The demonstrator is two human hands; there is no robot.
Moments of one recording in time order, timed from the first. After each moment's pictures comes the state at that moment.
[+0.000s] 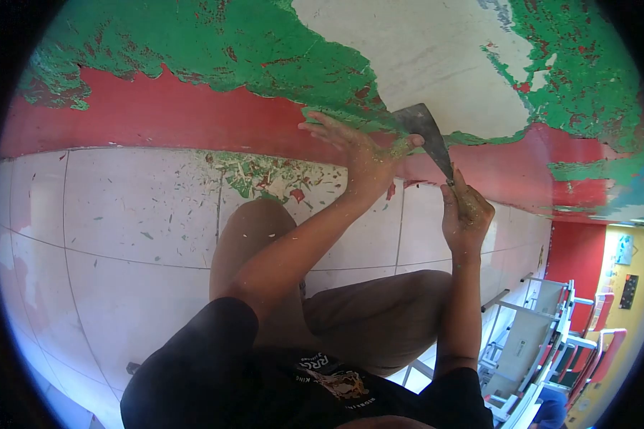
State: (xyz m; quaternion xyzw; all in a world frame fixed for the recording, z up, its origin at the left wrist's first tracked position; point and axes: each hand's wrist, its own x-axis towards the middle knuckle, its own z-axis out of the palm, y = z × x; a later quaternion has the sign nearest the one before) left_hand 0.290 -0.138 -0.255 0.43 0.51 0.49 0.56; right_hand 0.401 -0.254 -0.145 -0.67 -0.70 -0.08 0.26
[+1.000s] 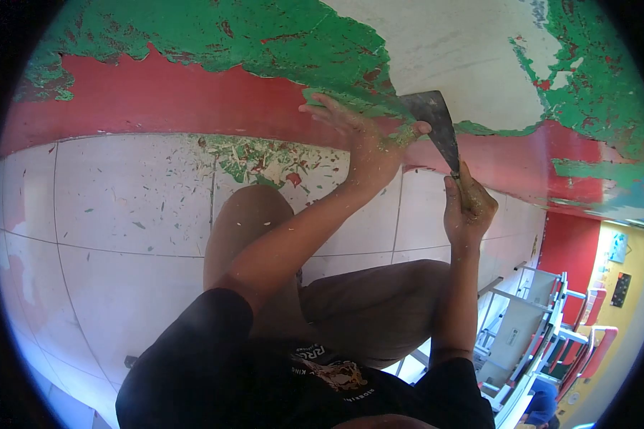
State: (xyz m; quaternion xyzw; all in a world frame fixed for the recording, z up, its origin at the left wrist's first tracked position) left_hand 0.297 -0.140 -0.282 0.53 0.56 0.47 0.43; right_hand 0.395 -0.255 -0.151 -0.68 -0.67 -0.07 0.27
